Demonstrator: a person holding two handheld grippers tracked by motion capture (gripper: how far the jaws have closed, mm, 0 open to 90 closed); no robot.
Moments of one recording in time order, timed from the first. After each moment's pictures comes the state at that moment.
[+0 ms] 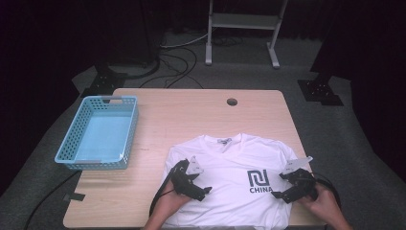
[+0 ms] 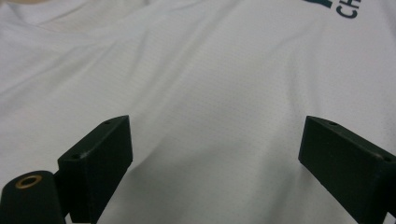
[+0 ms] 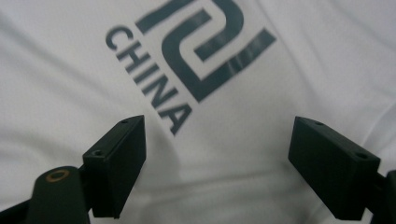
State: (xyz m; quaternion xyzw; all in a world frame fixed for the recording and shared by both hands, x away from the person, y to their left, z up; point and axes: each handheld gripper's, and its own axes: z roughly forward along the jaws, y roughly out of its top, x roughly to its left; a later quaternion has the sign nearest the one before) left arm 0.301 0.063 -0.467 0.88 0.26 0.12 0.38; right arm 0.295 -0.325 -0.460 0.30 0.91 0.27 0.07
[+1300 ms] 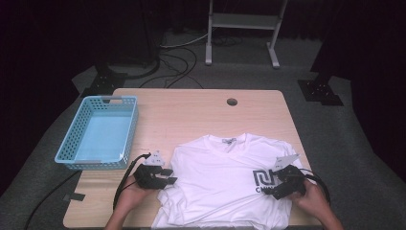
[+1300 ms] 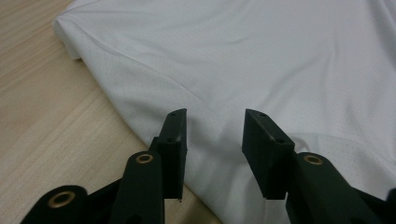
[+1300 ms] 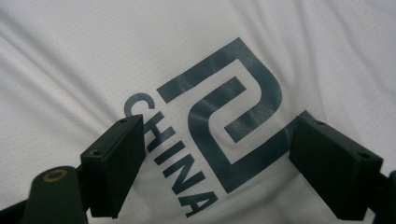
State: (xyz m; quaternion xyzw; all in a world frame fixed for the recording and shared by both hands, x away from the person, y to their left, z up) left arm 0.313 0.163 -0.463 0.88 0.27 0.05 0.38; right arm 0.309 -0.302 -0.466 0.27 0.92 0.27 0.08
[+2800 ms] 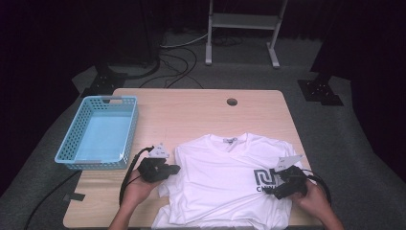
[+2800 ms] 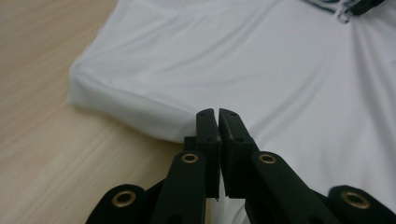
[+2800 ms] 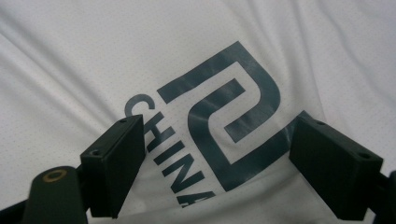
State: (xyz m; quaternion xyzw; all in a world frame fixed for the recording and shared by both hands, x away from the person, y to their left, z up) left arm 0.312 0.132 -0.420 0.87 0.28 0.07 0.41; right arm 0.308 -0.309 -0.469 0.27 0.91 0.29 0.09
